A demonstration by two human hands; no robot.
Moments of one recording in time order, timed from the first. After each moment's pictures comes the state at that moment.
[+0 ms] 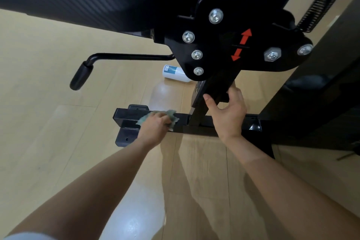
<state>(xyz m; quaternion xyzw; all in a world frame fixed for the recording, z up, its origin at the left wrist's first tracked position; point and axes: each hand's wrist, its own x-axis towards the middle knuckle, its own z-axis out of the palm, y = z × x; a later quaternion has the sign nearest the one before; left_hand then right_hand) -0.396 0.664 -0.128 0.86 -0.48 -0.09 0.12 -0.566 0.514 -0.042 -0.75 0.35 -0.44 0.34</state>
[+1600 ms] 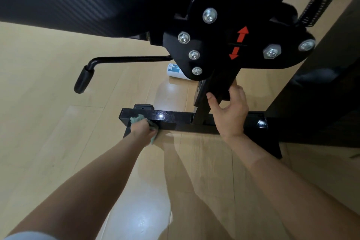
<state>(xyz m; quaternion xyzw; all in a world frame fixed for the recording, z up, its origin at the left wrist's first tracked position) -0.370 0.676 -0.138 0.69 0.17 -0.30 0.63 -0.566 0.508 -0.051 -0.77 0.35 -0.43 0.33</state>
